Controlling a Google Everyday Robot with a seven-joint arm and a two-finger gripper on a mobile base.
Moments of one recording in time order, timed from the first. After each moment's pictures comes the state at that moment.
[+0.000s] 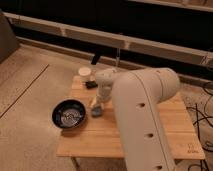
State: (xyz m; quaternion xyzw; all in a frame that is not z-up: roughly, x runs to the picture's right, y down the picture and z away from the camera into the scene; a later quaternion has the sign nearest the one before) arm 0.014 0.125 0.924 -0.31 0.24 0.64 0.66
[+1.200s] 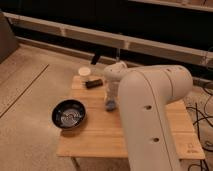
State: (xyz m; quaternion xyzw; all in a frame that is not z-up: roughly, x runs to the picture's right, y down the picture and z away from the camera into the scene) arm 0.049 0.084 0.930 -0.26 0.22 0.65 0.68
